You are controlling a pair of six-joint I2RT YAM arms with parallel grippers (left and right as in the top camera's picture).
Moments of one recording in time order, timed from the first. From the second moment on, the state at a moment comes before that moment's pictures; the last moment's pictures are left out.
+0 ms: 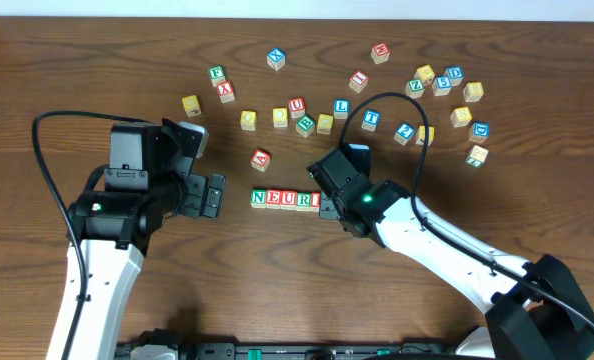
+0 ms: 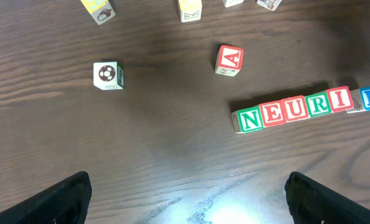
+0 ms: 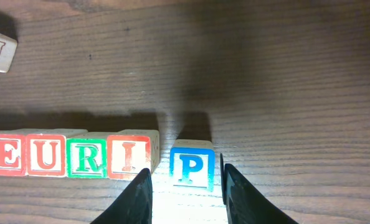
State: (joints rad) left arm -0.08 1.15 1.03 -0.89 0.15 0.17; right arm 0.72 1.62 1.01 -0.57 0.24 0.75
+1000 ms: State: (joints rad) left arm -0.08 1.15 1.03 -0.89 0.15 0.17; right arm 0.77 1.63 1.01 -0.74 0.24 0.89
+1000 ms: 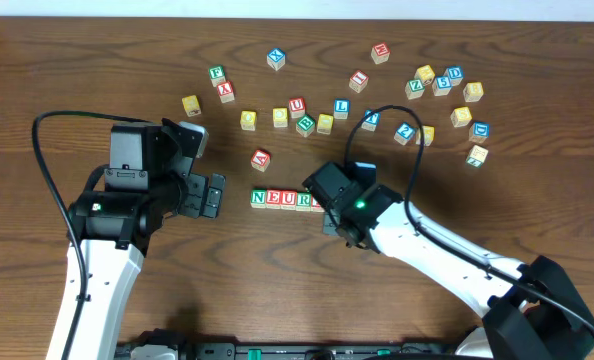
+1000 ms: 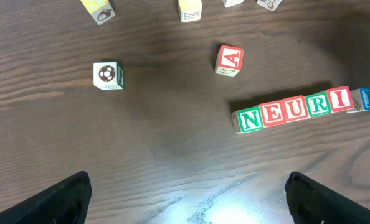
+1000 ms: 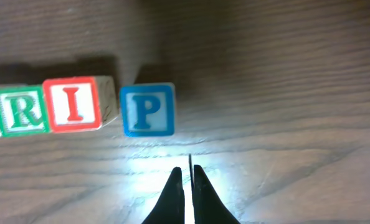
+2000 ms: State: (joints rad) left arm -0.08 1.15 1.03 -0.89 0.15 0.17; right arm 0.81 1.74 1.01 -0.65 0.37 0.94
